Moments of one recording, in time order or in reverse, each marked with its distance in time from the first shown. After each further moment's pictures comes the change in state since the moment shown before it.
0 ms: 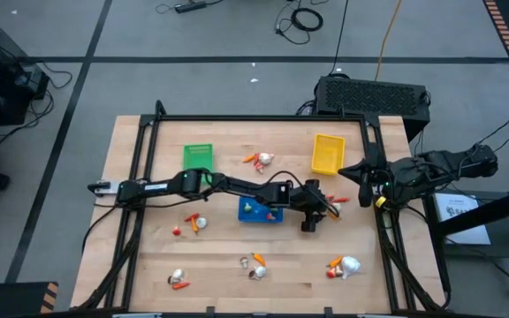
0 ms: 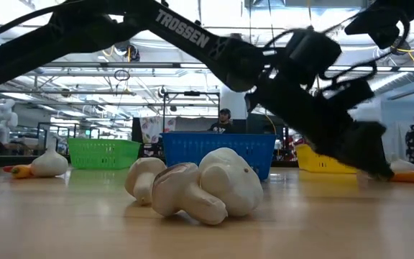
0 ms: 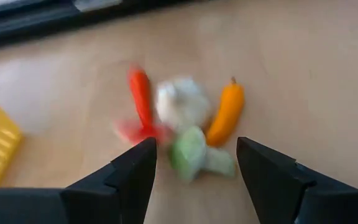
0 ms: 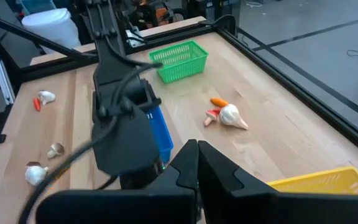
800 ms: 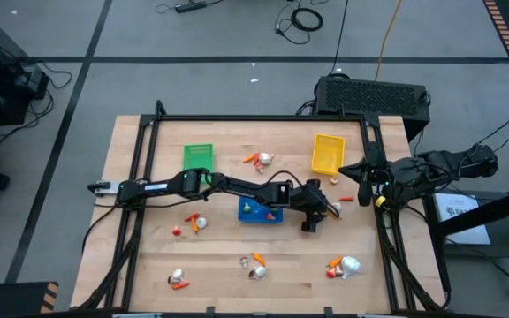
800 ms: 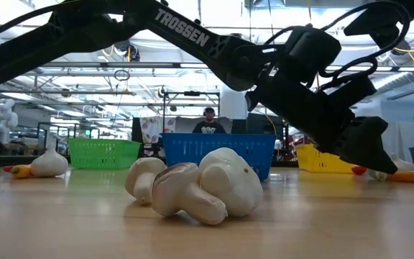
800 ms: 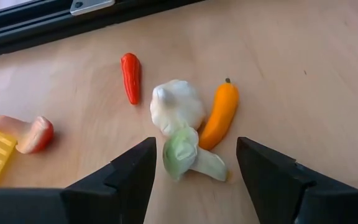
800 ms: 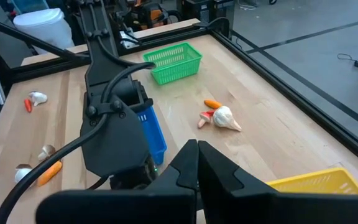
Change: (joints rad) left arm 0.001 -0.001 0.000 0.024 0.003 0.018; right arm 0.000 0.000 0.000 -0.002 0.026 -0.010
